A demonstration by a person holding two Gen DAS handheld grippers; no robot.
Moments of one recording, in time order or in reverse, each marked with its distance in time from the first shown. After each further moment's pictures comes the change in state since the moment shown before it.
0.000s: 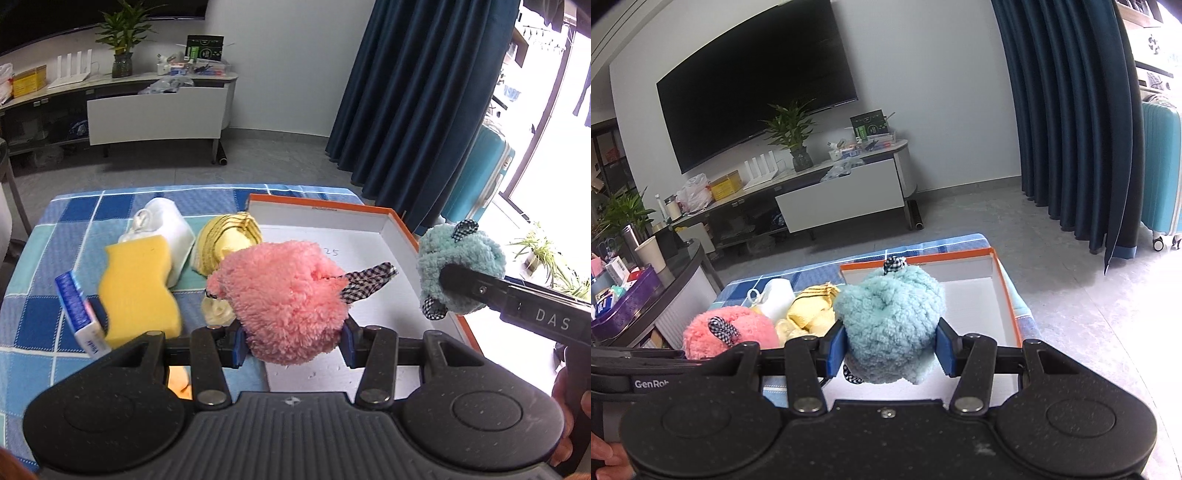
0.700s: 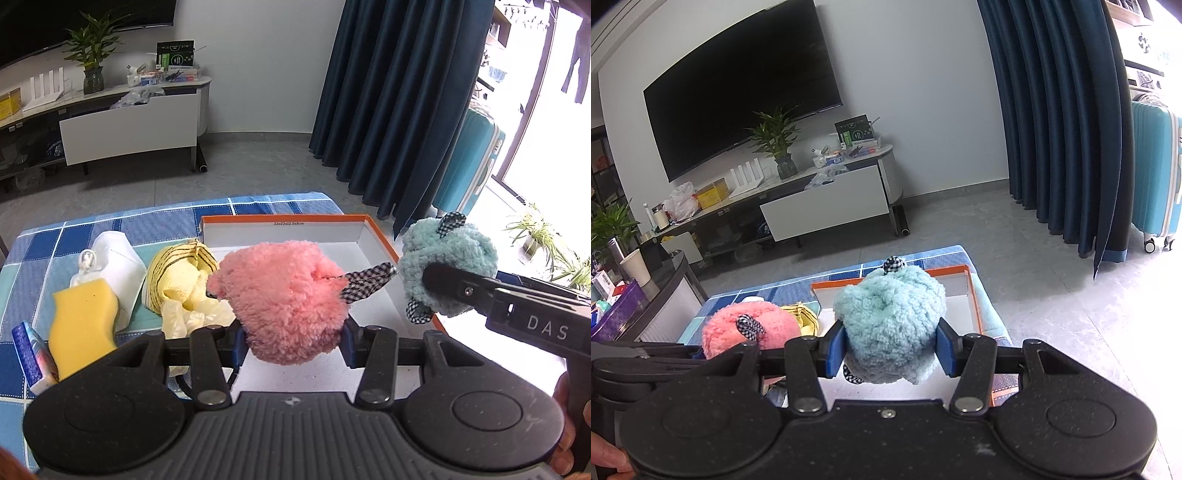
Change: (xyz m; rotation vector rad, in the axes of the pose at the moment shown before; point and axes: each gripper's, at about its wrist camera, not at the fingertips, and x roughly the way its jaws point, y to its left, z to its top) left arm 0.030 -0.033 0.022 0.074 0.011 -0.008; right arm 0.009 -0.028 0.014 0.020 -0.011 -0.027
